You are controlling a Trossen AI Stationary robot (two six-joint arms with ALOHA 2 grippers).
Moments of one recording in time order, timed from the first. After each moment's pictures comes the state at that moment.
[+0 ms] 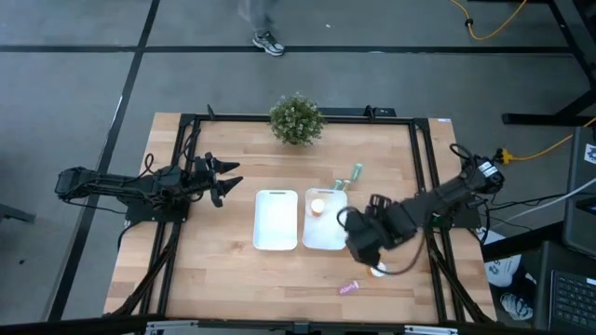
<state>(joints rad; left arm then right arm) 0.03 0.33 0.01 0.37 -0.33 -0.28 0.53 1.66 1.55 -1.39 0.22 0.80</state>
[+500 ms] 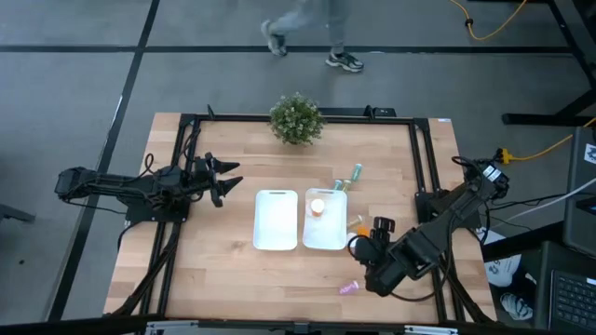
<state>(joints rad) 0.03 0.33 0.01 0.37 -0.33 -0.28 0.72 1.66 1.55 -1.27 0.30 0.86</state>
